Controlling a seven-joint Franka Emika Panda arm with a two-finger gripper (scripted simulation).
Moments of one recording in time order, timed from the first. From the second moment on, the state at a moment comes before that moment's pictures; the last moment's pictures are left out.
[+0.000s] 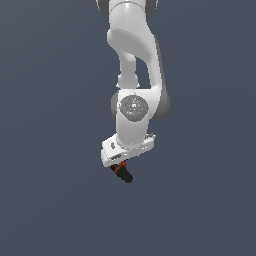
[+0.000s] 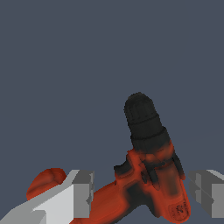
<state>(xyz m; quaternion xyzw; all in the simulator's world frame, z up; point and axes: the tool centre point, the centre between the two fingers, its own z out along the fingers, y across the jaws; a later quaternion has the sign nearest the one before) 0.071 -0.001 0.115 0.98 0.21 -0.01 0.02</state>
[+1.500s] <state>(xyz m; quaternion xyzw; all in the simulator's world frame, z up) 0.123 0.002 0.039 0.94 0.35 -0.01 0.03</state>
